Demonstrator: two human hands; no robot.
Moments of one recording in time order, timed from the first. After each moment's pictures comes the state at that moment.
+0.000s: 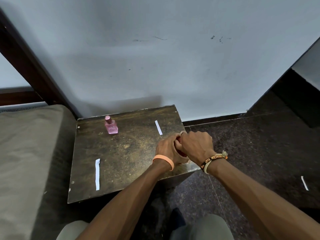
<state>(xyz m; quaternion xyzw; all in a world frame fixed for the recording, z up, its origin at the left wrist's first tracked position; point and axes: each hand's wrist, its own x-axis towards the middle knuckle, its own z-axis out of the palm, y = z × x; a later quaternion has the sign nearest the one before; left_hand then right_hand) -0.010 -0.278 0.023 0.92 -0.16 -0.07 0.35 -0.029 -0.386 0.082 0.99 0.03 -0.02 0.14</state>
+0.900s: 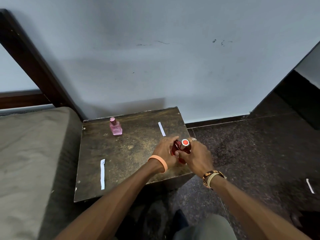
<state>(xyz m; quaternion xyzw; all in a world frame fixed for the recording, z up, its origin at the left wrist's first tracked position) -0.012 -0.248 0.030 0.88 -0.15 -0.17 0.42 -0.062 -0.376 0.056 0.94 -0.18 -0.01 -0.29</state>
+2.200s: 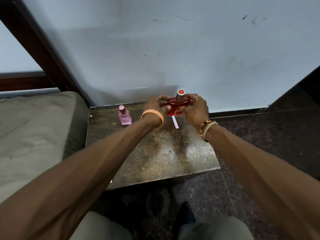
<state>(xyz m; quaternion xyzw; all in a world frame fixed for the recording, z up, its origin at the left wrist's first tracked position) 0.097 -0.210 0.062 0.80 0.00 -0.09 0.59 0.073 -0.351 0.061 0.84 -0.19 0.06 -0.50</state>
